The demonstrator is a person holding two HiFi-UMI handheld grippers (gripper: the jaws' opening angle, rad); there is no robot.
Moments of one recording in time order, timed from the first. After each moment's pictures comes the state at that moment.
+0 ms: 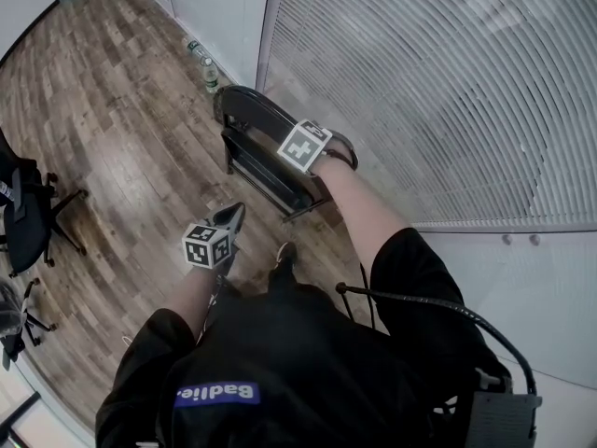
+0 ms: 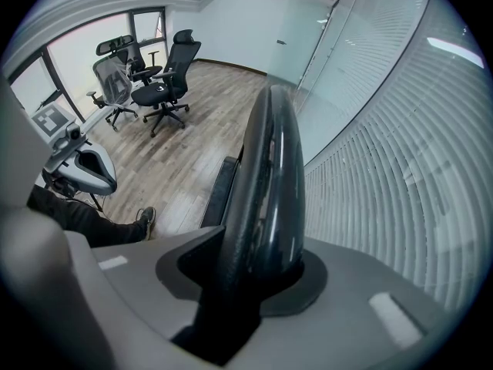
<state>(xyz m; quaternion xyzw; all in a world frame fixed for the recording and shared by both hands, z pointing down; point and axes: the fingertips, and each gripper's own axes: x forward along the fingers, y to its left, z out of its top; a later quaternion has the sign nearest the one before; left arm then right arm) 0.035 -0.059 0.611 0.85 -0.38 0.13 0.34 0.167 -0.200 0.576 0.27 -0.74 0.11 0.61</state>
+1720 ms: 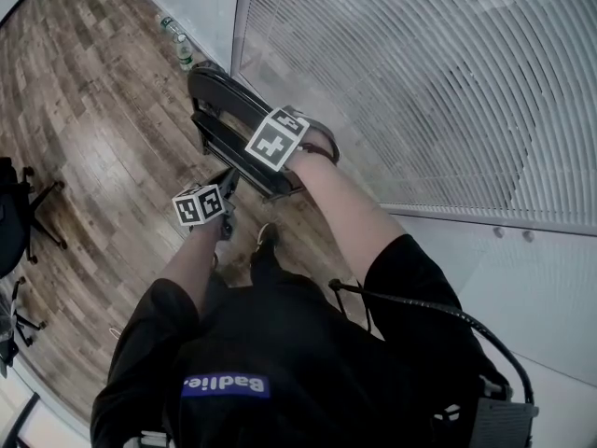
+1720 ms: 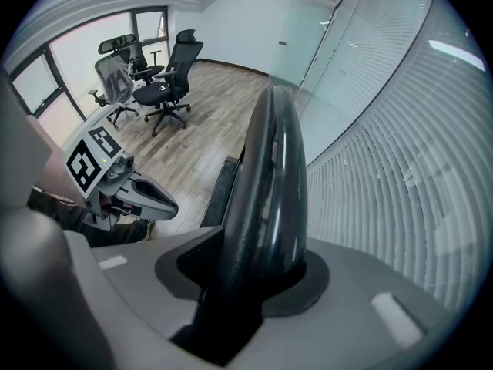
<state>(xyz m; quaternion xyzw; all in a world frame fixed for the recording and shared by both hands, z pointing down) 0.095 -0.134 0.684 0.78 -0.39 0.05 0.49 0.168 -0.201 0.581 0.26 -0.74 0.10 0.61</state>
